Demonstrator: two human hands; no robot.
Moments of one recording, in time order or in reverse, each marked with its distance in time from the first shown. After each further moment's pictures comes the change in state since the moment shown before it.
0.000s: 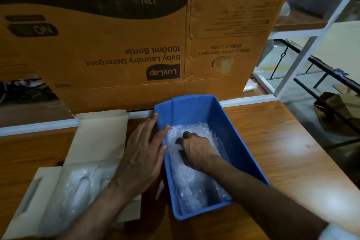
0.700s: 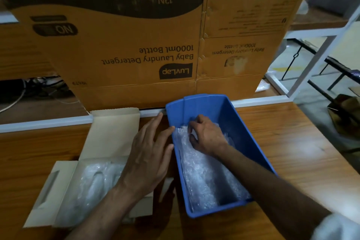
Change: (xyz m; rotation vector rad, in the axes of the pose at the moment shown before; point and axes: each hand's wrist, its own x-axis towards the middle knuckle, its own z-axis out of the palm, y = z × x) left_hand -0.010 -0.003 -0.017 -0.094 0.021 -0.096; right_hand 0.026 0.015 -0.010 0.200 0.224 0.047
